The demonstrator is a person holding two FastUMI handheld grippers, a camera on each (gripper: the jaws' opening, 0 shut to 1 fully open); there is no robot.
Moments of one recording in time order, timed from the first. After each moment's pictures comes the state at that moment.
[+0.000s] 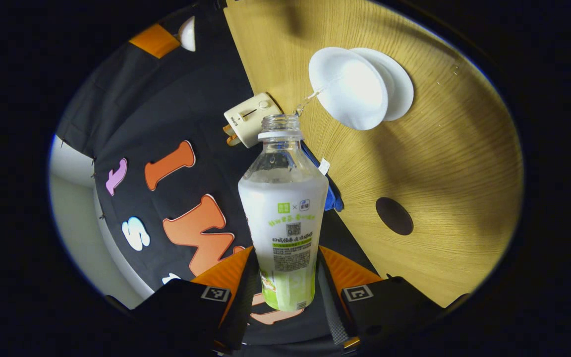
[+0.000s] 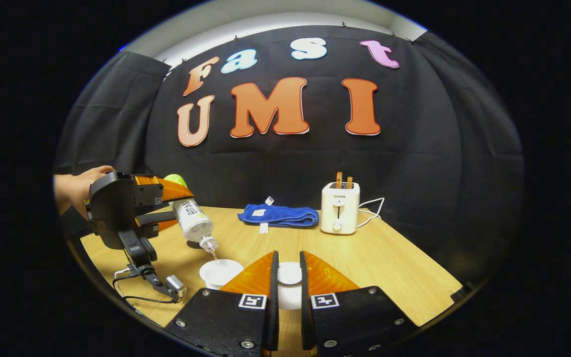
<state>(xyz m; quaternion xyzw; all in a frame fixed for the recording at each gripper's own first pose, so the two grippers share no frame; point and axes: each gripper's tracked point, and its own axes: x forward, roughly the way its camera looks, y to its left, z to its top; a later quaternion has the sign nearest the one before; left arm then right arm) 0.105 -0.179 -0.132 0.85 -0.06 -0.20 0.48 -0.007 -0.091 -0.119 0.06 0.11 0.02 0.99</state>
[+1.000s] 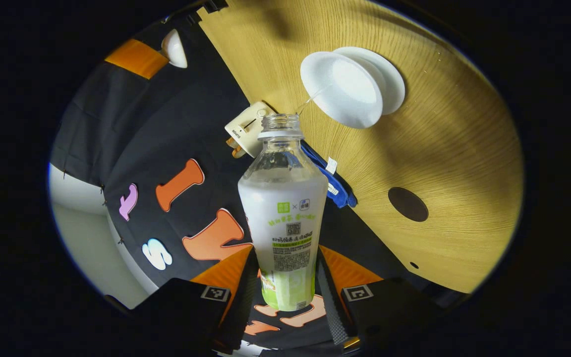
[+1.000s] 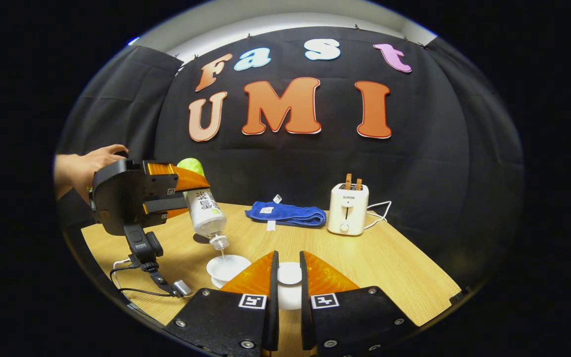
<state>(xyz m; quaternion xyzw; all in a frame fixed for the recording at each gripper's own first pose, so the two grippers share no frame) 0.102 -0.191 -0.117 0.88 -0.10 -0.19 0.43 -0.010 -0.072 -0.117 0.04 0.11 0.05 0.99</state>
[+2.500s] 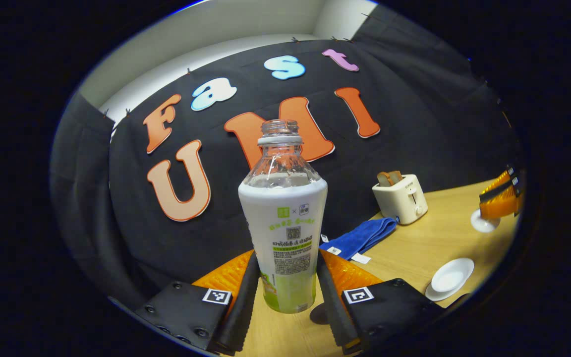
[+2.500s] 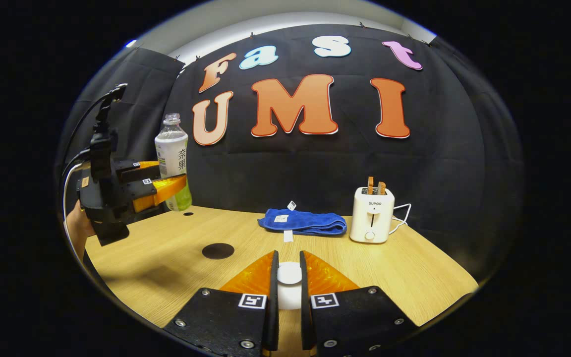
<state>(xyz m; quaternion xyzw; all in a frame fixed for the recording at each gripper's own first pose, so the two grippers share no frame) 0.154 -0.090 -0.052 0.15 0.02 -0.14 0.98 0.046 -0.023 -0.110 0.06 0.10 0.07 0.99</state>
